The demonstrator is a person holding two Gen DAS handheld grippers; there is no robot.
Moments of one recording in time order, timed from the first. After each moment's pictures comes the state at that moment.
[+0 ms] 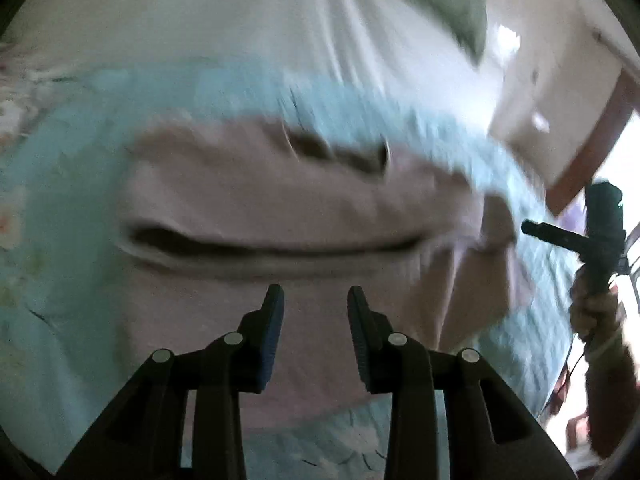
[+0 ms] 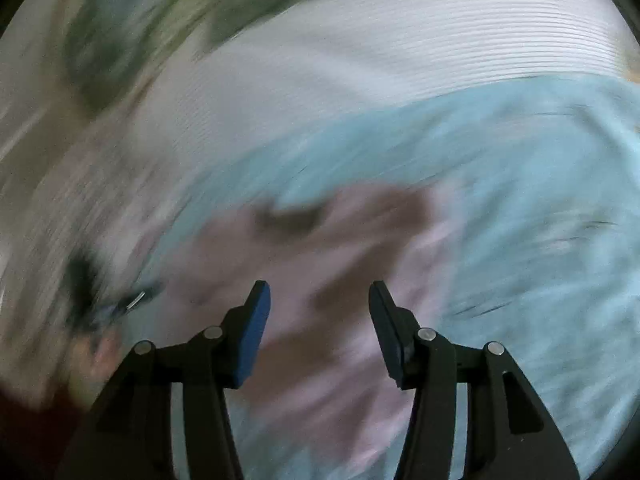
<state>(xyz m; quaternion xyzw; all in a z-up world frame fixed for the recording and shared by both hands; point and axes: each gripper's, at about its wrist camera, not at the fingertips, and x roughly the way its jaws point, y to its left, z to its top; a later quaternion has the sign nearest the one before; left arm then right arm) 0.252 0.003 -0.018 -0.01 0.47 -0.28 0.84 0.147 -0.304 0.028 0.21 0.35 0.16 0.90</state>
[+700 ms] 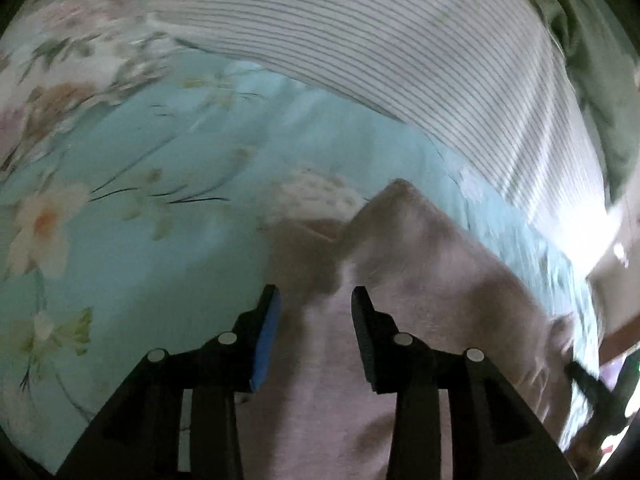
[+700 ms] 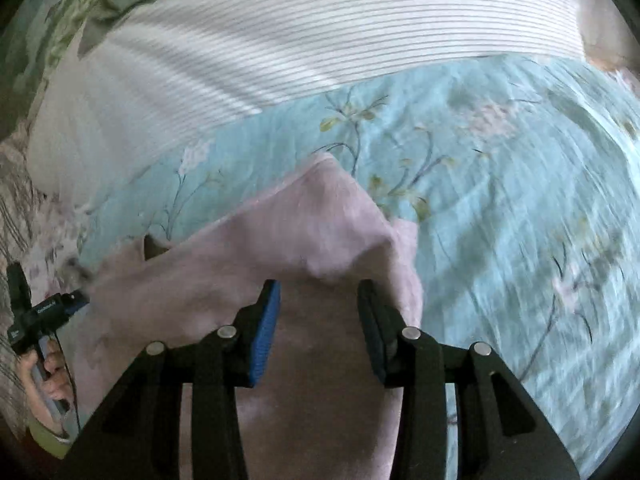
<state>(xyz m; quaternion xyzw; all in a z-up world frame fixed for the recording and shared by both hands) 0.388 0.083 -0.023 -0.17 0.45 -0.05 0.88 0.239 -0.331 -0.010 0.24 0.38 -0.04 0.89</state>
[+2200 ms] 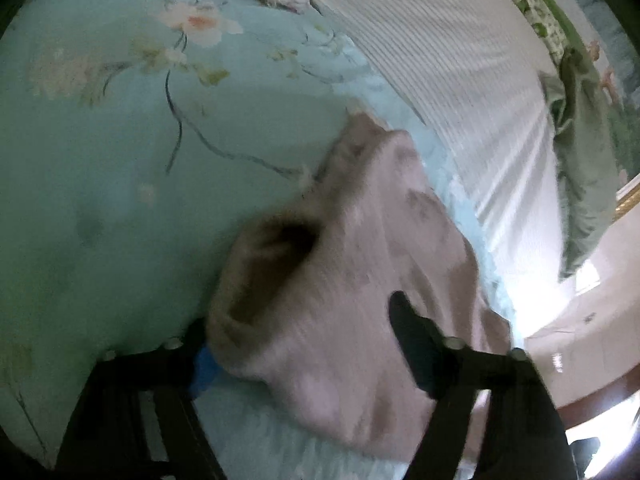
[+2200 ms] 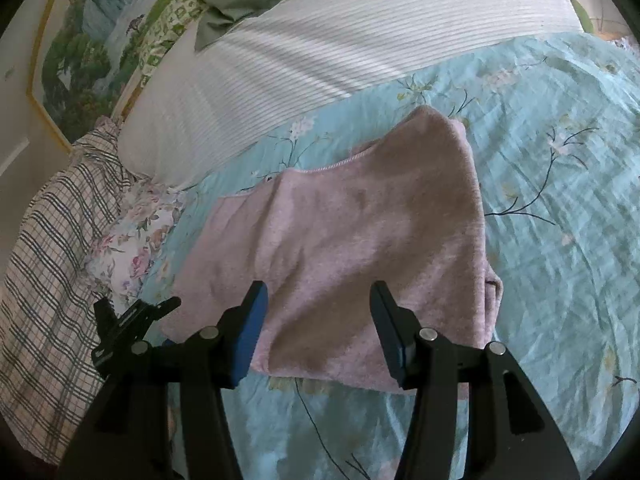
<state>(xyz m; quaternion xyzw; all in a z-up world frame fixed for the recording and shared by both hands) 0.222 0.099 -0.068 -0.36 0.41 -0.01 0.84 0.099 -0.244 0.001 0.29 0.33 0.06 0.90</state>
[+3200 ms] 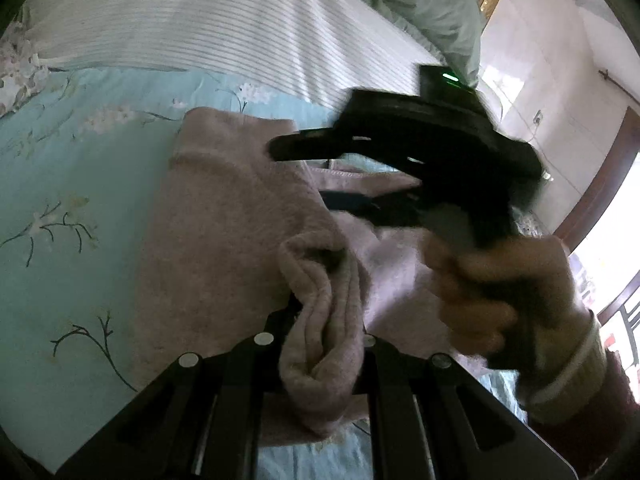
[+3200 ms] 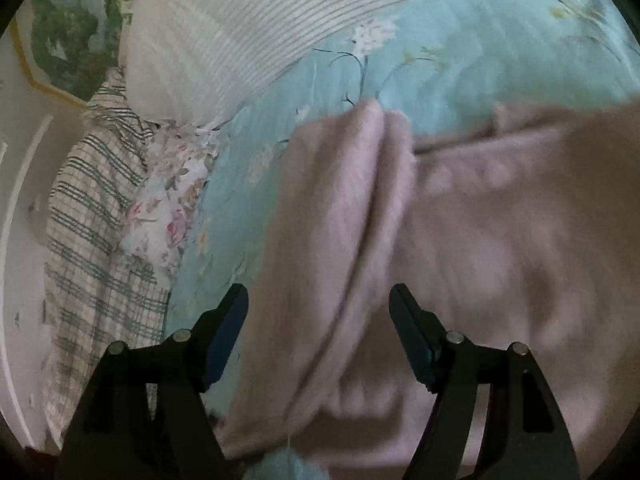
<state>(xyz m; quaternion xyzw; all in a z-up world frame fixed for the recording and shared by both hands) 0.217 -0.092 -0.016 -0.10 0.40 -0.25 0.87 0.302 -0.190 -0.027 0.31 0.46 0.23 0.80</state>
